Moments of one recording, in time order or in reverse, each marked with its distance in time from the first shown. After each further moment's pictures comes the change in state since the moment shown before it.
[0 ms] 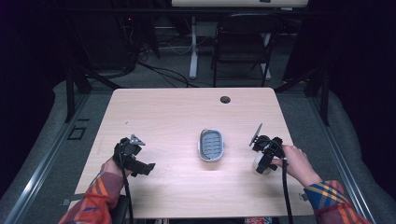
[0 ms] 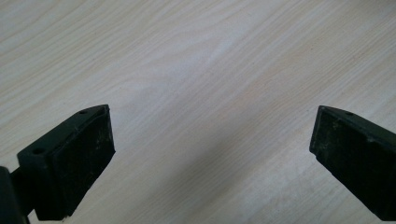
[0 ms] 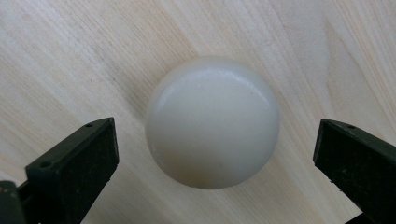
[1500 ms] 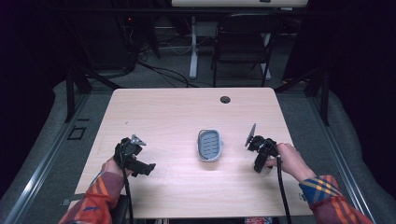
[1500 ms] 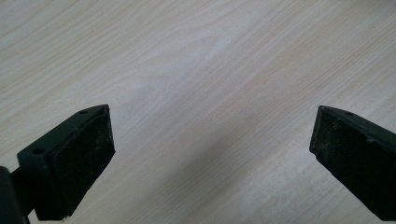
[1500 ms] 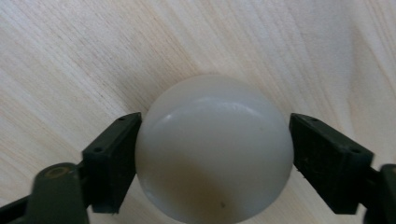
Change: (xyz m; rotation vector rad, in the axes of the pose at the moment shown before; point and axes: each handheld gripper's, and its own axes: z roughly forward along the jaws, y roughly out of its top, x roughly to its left) left arm -0.001 0.001 0.002 0.014 -0.008 0.006; right arm -0.005 0.019 0.015 0.123 0.008 -0.040
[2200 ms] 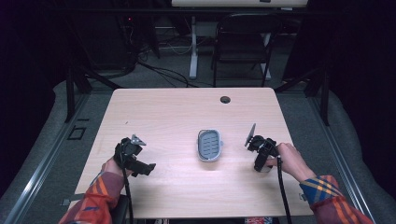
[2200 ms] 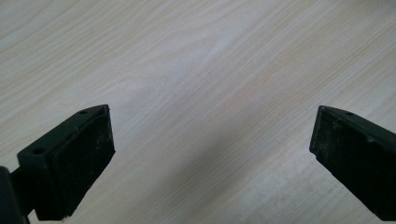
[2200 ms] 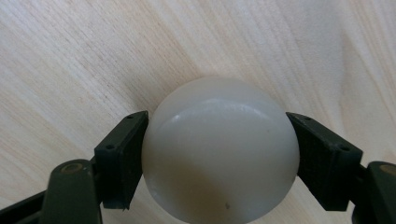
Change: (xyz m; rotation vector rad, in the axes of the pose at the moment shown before) left arm -0.001 0.000 0.000 -0.006 0.003 0.000; right arm 0.005 -0.002 -0.002 -0.060 -0.008 0.027
